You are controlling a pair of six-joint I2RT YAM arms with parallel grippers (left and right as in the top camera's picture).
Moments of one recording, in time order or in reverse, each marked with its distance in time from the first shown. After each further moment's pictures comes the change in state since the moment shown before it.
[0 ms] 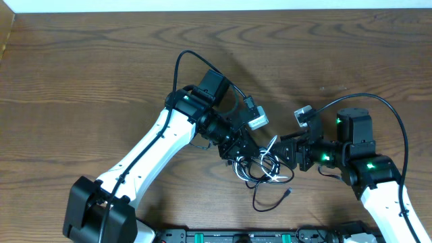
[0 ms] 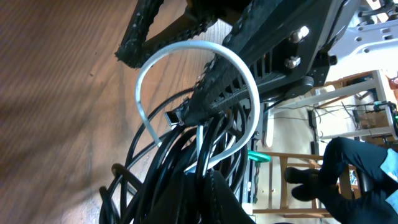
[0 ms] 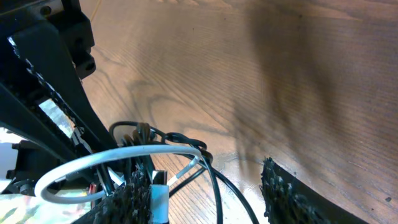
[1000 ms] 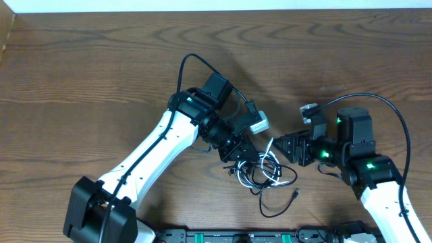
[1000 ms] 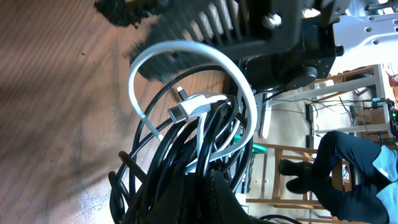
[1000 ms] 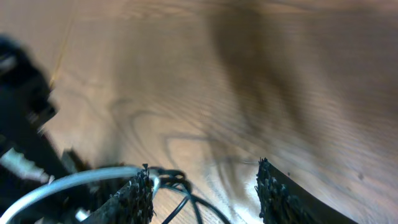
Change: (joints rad) left arm -0.023 0.000 0.000 -0.046 -0.040 -0.022; right arm 0.001 0.000 0.000 0.016 0.095 0.115
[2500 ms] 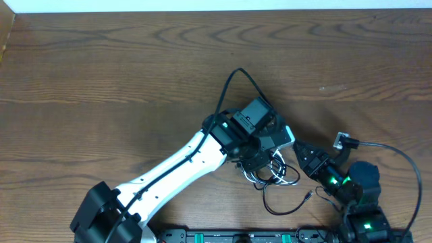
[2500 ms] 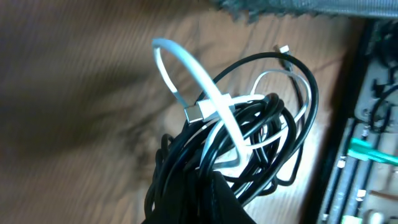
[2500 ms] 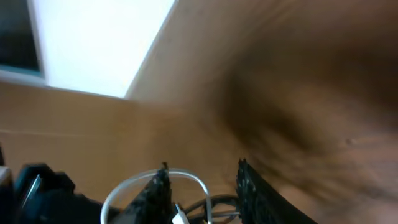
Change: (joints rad) left arm -0.261 0.000 0.000 0.193 -0.564 -0.167; right arm 0.000 -0.571 -0.441 0.306 0.325 0.770
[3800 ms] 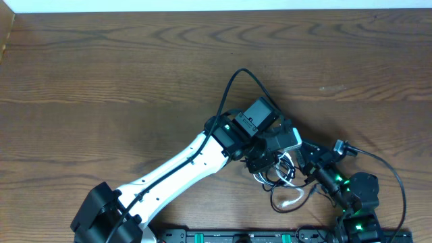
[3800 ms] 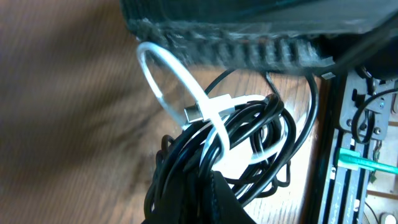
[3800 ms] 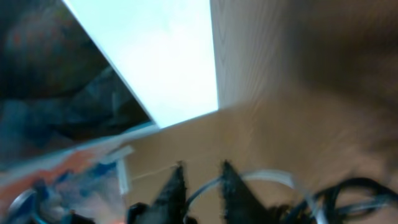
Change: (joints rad) left arm -0.037 0.000 0.000 0.063 0.029 0.032; right arm 0.000 -0.005 -0.204 0.481 -0.036 0.778
